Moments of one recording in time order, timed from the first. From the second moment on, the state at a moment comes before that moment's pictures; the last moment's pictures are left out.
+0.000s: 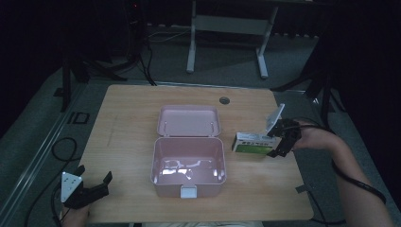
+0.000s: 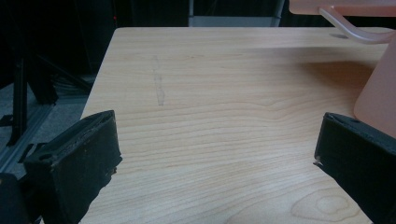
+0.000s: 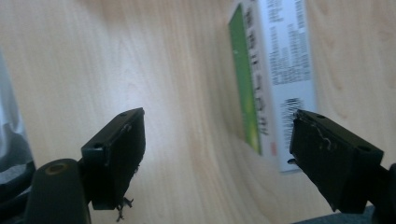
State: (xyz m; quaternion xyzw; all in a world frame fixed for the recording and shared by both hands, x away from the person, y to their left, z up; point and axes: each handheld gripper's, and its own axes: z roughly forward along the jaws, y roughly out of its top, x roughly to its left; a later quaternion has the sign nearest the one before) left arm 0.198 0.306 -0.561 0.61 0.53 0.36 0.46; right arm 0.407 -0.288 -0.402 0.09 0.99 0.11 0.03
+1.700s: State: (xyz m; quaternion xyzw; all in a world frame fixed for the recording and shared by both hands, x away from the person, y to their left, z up) left arm 0.198 0.306 -0.561 0.61 0.53 0.36 0.46; right arm 0.466 -0.237 -0.464 0.04 1.00 -0.01 0.01
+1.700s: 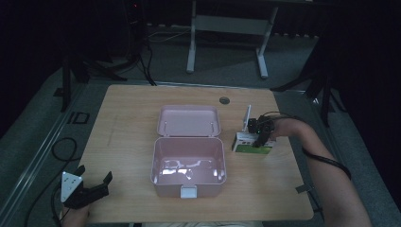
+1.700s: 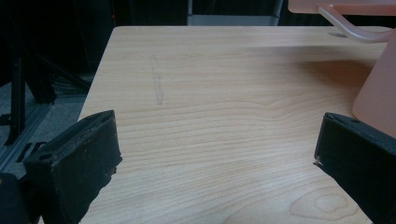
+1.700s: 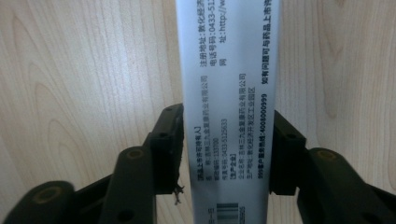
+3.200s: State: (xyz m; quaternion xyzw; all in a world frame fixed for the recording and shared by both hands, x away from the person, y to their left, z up) left arm 0.197 0.306 -0.561 0.61 0.53 0.36 0.46; right arm 0.374 -0.230 -0.419 0.03 1.00 -0.04 -0.01
